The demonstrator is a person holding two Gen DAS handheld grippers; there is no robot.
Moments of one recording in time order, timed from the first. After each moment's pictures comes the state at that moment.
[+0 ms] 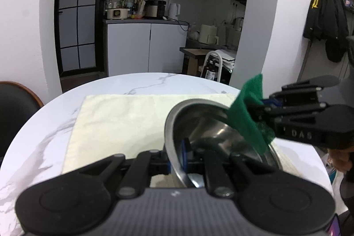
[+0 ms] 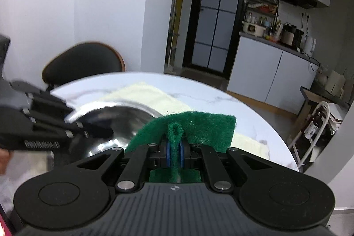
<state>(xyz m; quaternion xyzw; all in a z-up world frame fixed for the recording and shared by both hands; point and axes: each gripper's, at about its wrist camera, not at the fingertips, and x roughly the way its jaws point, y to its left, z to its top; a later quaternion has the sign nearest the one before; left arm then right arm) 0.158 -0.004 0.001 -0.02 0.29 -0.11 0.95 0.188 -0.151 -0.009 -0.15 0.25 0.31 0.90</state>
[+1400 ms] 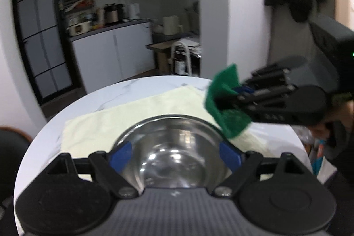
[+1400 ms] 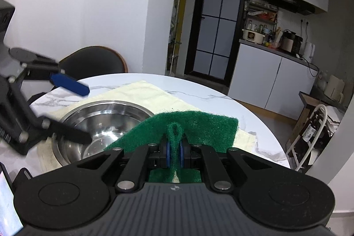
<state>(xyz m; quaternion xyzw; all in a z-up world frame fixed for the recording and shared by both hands) 0.131 -0.055 0.032 0.12 0.29 -0.19 0.93 0.173 -0.205 -0.006 -0.12 0.22 0.32 0.91</state>
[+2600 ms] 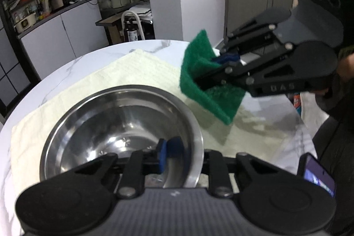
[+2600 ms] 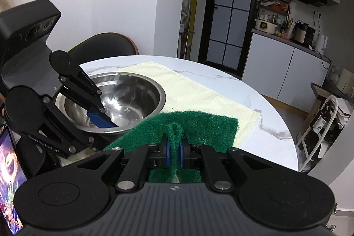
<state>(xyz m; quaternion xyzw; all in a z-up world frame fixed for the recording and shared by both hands) 0.199 -0.075 -0.030 0.16 0.36 -0.29 0.87 0.169 -0.224 -0.028 -0.14 0.25 0.36 0.89</state>
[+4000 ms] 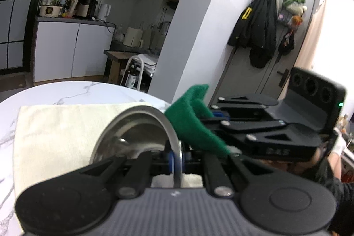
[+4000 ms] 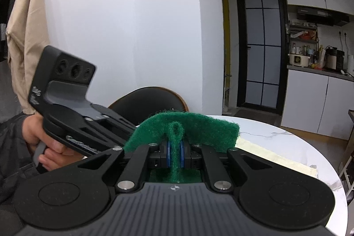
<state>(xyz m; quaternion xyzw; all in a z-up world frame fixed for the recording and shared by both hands) 0.174 0.014 0.016 -0.09 0.26 -0.34 0.90 0.148 -0.180 0.020 -0.04 0.15 0.46 0.88</state>
